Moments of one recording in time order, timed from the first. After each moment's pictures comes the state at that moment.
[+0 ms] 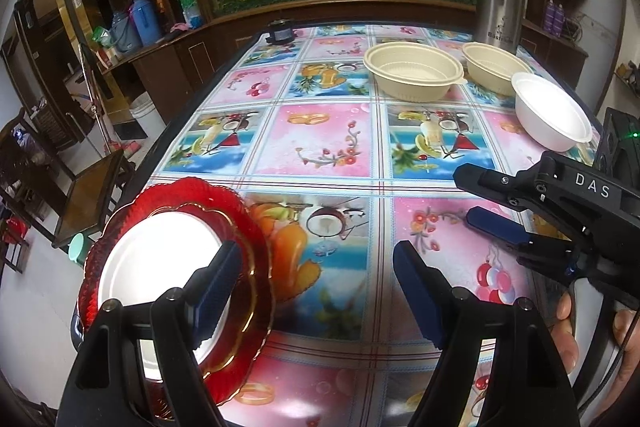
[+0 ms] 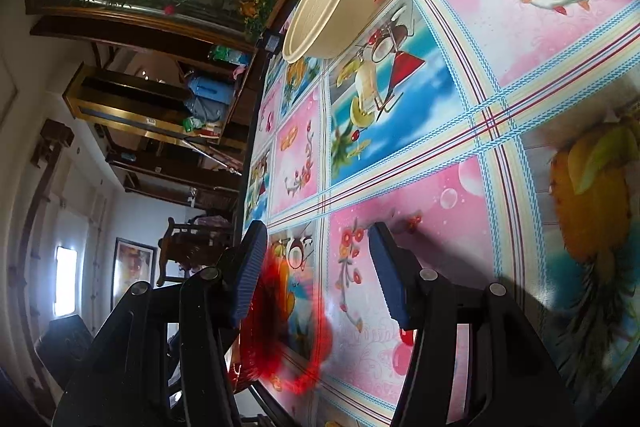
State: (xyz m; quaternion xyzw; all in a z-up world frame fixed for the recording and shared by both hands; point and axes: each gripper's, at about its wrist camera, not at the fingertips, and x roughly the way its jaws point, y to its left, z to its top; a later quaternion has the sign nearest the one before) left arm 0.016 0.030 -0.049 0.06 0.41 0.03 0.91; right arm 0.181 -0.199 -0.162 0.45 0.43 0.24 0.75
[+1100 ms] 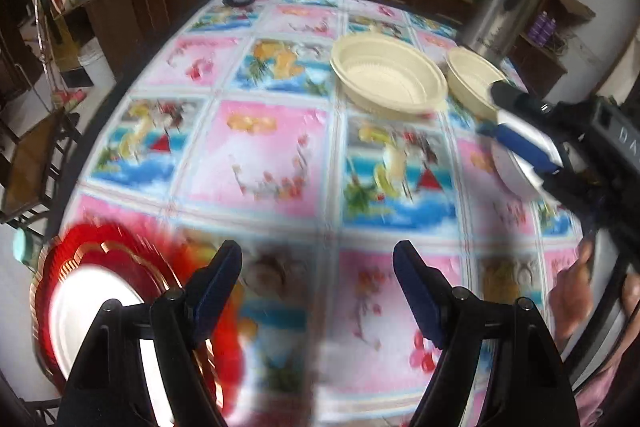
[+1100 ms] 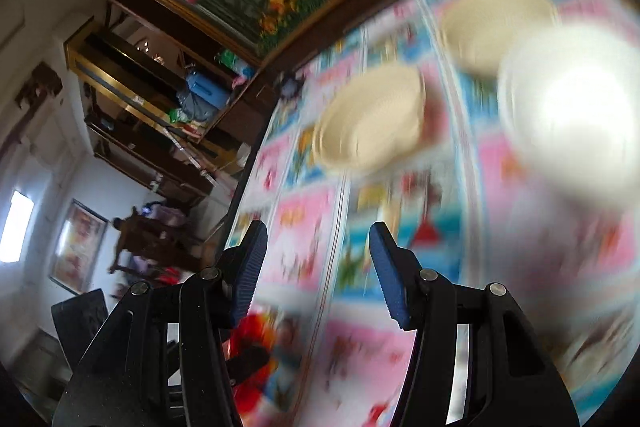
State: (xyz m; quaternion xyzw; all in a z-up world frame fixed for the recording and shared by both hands) left arm 0.105 0.034 -0.030 -0.03 0.50 -0.04 0.86; right arm 0.259 -0.227 -0.055 0.31 0.38 0.22 0.85
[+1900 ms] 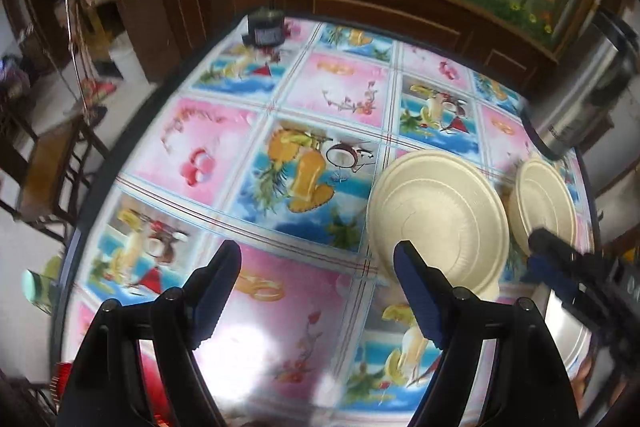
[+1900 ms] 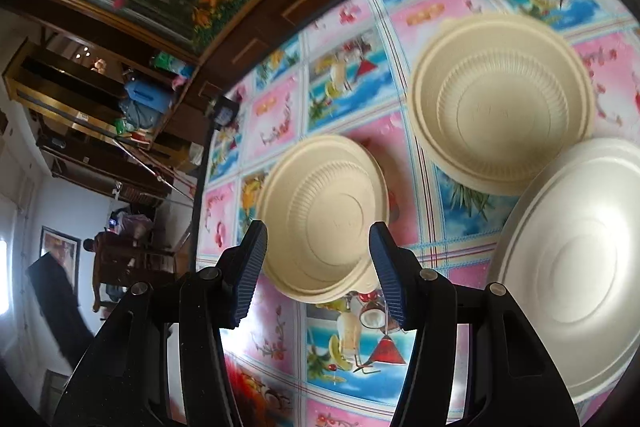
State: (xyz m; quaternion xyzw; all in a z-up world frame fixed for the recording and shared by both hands) left arm 0.260 0.036 -0.026 -0.07 0.51 0.04 0.86; right arm 0.383 -0.251 -0.067 0.33 0.49 0.14 0.79
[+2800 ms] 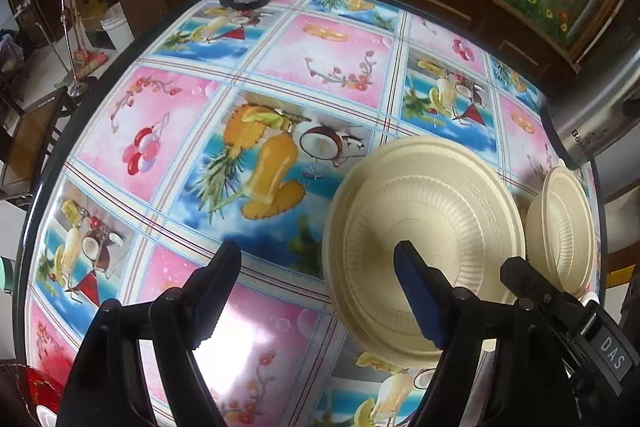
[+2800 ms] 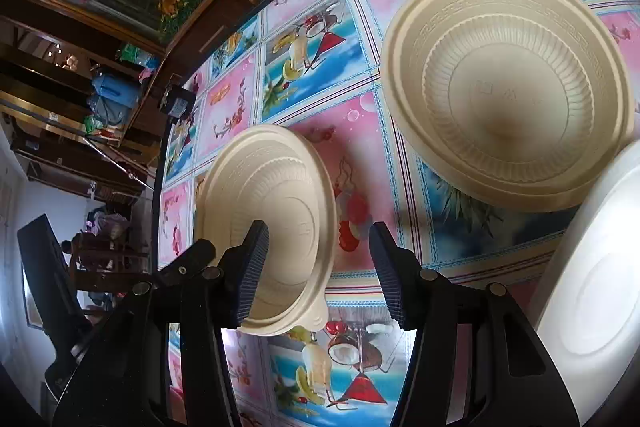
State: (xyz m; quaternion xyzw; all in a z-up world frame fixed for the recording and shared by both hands) left arm 0.300 0.017 -0.071 -0.09 0.54 0.04 0.84; right arm 0.405 -0.237 -0.106 0.32 0.52 0.11 0.79
